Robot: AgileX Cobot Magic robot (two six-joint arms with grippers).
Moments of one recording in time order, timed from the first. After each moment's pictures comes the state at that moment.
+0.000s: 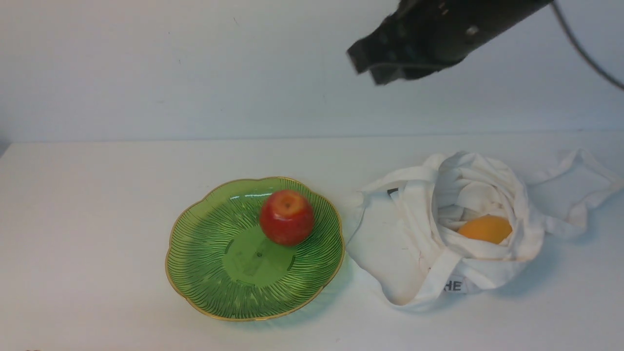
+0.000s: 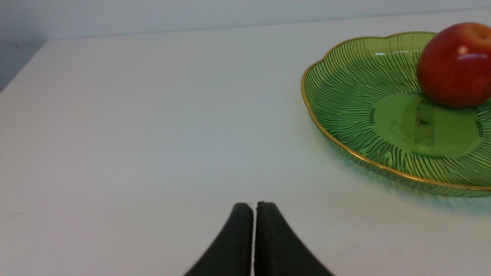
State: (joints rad) right arm 0.57 1.57 -1.77 0.03 1.11 0.03; left arm -0.02 -0.02 0.03 0.01 0.39 0.03
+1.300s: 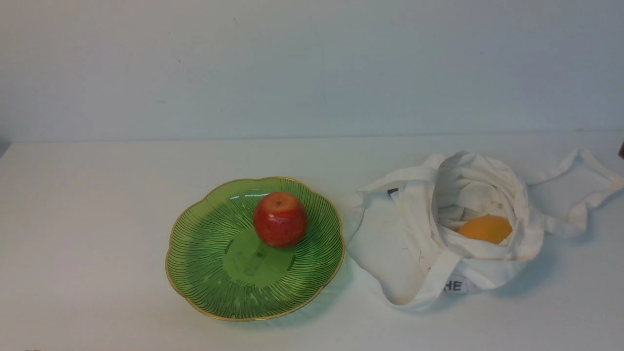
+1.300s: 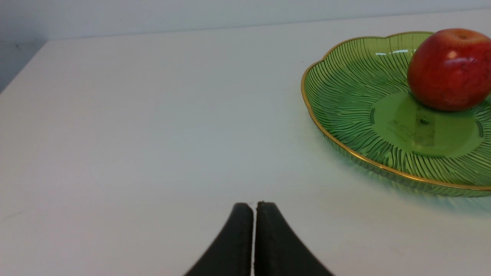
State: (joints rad) right arm 0.57 0.58 -0.79 0.04 0.50 0.11; left arm -0.02 -0.02 0.03 0.01 0.39 0.03
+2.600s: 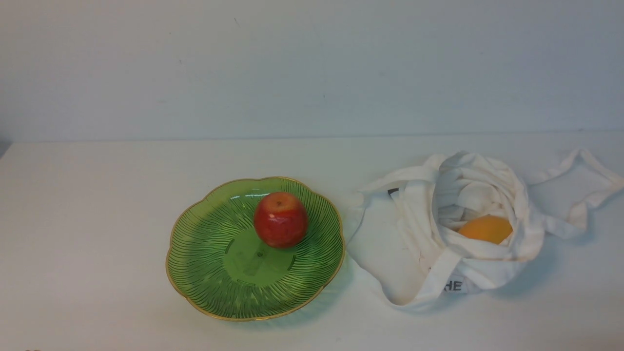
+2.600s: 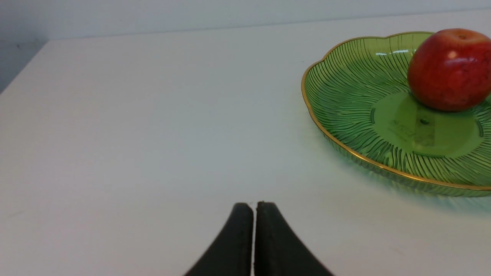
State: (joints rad) right arm -0.04 -0.01 0.02 -0.15 0.39 0.15; left arm -0.02 -0.02 0.03 0.01 0.39 0.03
